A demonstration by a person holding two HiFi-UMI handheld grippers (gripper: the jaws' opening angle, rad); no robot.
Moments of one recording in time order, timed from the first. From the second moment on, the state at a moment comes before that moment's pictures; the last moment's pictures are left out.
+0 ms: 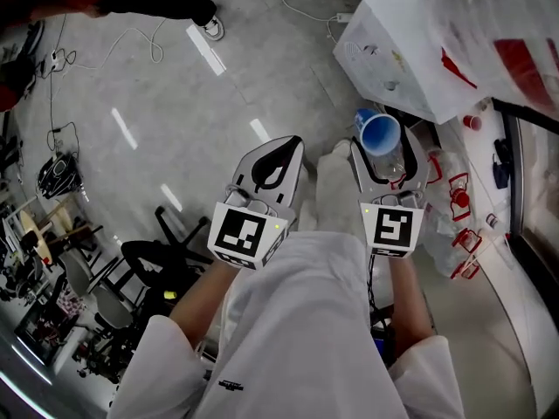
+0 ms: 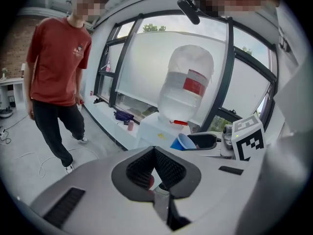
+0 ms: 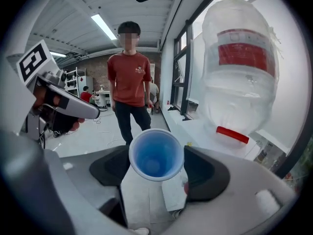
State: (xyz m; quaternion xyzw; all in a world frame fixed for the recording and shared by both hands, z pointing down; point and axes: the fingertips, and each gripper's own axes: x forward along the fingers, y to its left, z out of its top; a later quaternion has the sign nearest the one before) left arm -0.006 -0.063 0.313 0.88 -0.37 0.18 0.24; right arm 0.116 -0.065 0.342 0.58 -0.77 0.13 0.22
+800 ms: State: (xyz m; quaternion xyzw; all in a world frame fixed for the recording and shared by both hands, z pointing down) left arm 0.000 -0.074 0.423 0.86 -0.37 0.21 0.29; right arm 0.111 -0.088 0.463 0.60 -0.75 0.15 0.23
